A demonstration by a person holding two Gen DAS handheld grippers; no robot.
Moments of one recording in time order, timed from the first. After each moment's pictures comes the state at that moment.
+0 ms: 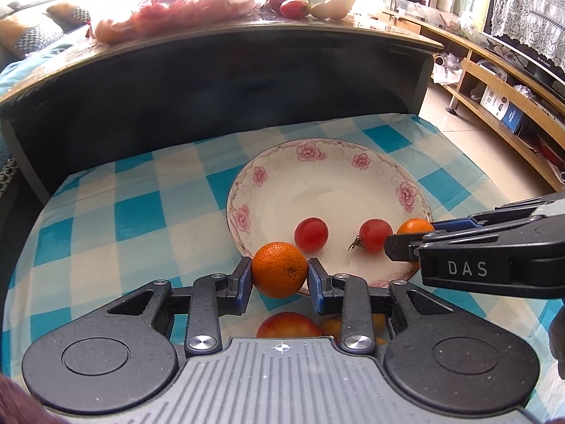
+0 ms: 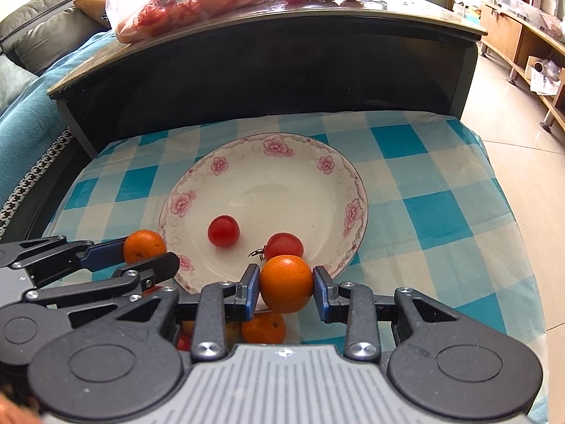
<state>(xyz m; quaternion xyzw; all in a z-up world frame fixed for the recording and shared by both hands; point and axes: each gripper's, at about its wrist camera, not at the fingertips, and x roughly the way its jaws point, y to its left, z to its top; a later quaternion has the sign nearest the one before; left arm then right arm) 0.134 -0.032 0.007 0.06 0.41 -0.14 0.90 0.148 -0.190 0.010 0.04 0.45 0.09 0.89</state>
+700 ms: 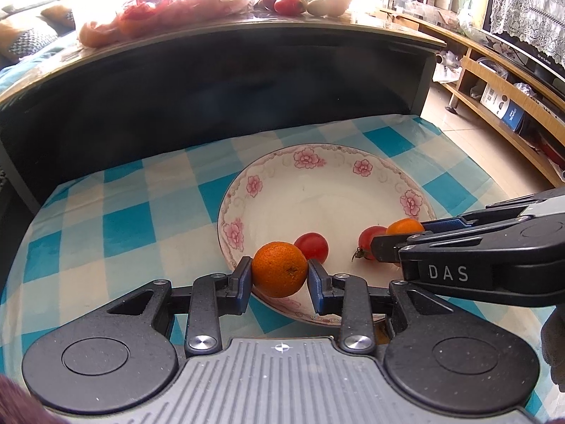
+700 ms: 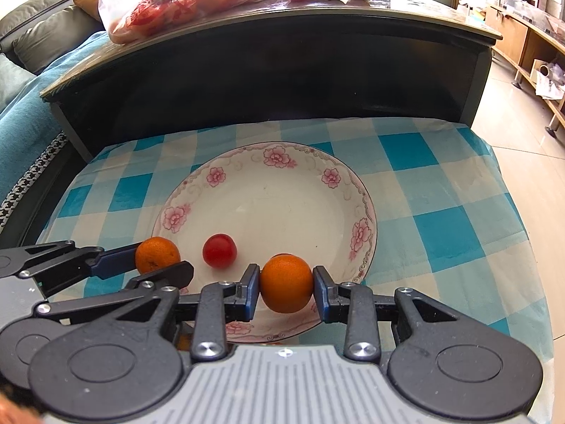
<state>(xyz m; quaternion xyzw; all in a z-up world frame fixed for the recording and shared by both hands) 0.152 -0.039 0.001 0.06 0.40 -0.14 0.90 0.170 -0.188 0.004 0.04 0.45 0.09 0.89</state>
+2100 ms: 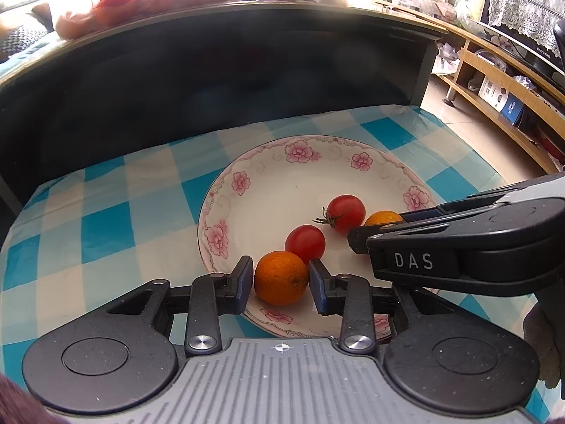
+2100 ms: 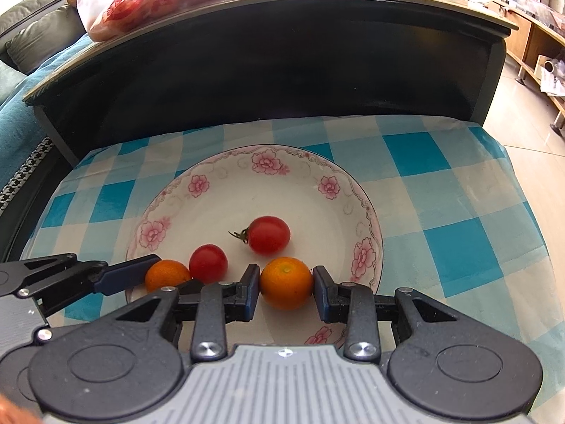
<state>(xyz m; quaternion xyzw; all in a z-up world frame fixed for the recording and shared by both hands) 0.166 -0.047 -0.014 0.06 0.41 -0.15 0.90 0.193 -0.189 -0.014 0.04 0.45 0.09 0.89</state>
